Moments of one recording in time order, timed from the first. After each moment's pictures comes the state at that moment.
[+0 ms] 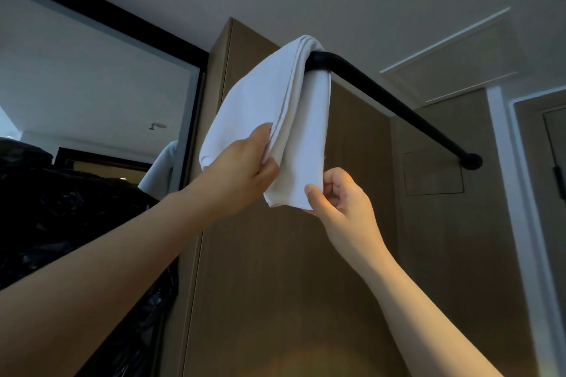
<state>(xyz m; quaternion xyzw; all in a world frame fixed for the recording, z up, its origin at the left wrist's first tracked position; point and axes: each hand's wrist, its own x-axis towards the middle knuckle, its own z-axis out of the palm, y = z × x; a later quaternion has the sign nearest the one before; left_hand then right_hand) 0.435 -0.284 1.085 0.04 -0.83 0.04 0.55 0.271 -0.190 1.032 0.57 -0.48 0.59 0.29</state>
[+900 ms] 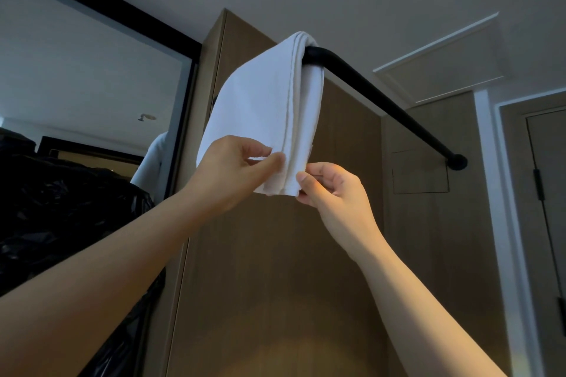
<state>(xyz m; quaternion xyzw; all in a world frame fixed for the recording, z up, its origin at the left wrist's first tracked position) 0.428 -0.277 1.072 0.03 -0.78 -0.11 0.61 0.280 -0.175 1.042 0.59 -0.47 0.63 0.19</state>
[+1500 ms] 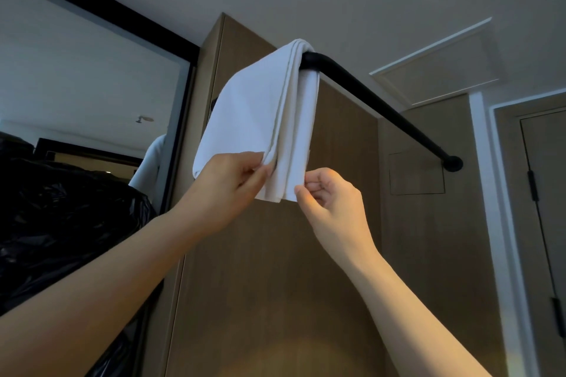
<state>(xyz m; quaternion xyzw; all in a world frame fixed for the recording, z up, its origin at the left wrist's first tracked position) 0.434 -0.283 1.059 -0.01 -0.81 -0.02 0.59 0.284 -0.174 1.033 0.56 -0.48 0.60 0.32</state>
